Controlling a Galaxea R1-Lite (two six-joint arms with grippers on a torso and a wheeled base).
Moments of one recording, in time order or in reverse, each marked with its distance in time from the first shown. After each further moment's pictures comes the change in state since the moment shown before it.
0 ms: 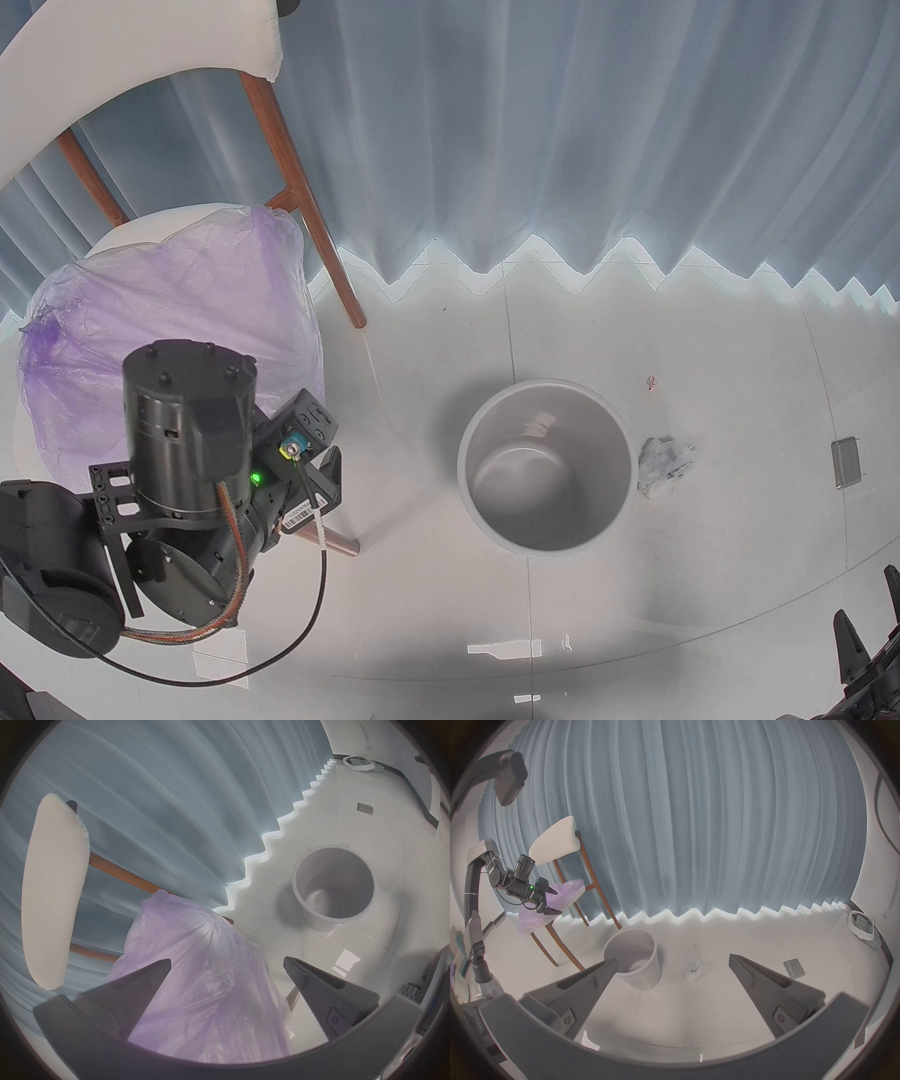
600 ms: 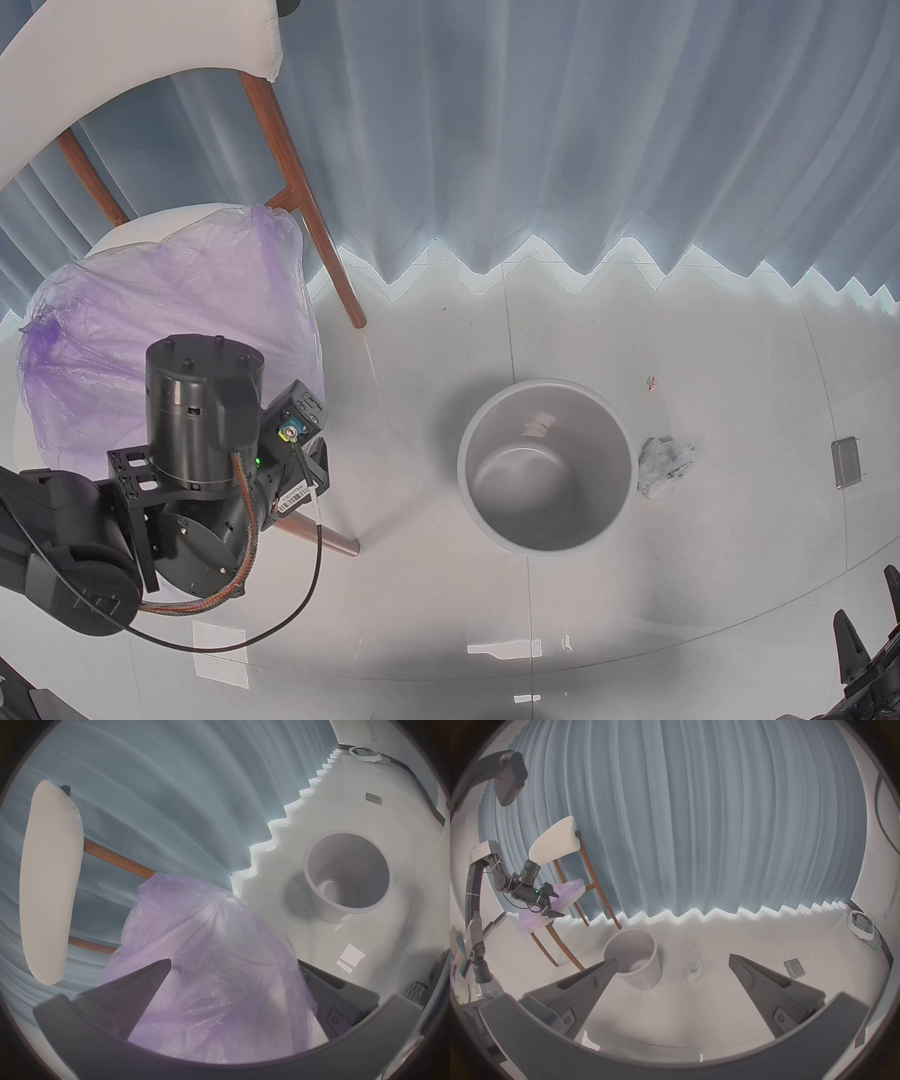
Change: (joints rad) left arm 0.081 0.053 -0.007 -0.034 -0.009 0.010; right arm 0.000 0.000 0.000 0.000 0.001 0.002
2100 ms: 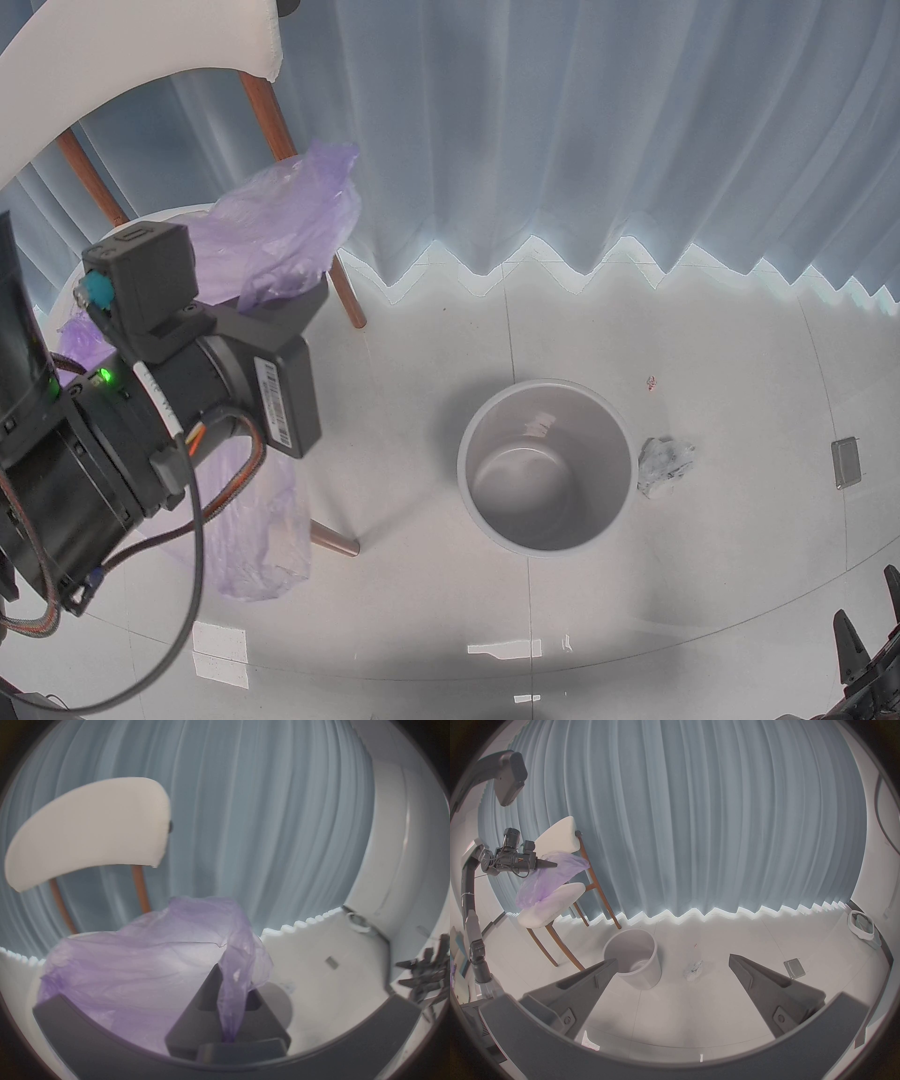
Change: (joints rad) left arm -0.186 -0.260 -0.068 -0.076 -0.285 -0.552; right arm 0.000 0.000 0.000 0.000 0.000 0.000
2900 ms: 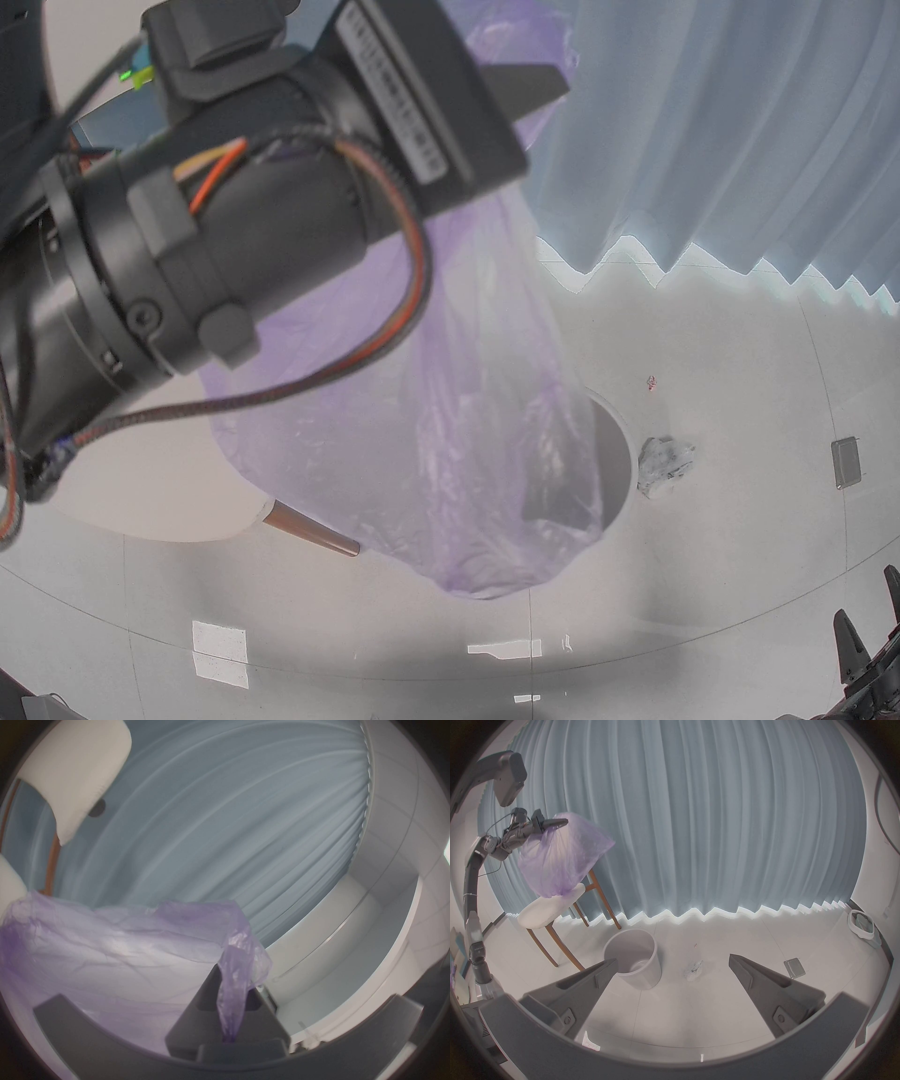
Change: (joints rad) left arm -0.094 0.126 -0.337 -0.007 -0.441 -0.503; right arm 0.000 0.000 0.000 0.000 -0.001 0.004
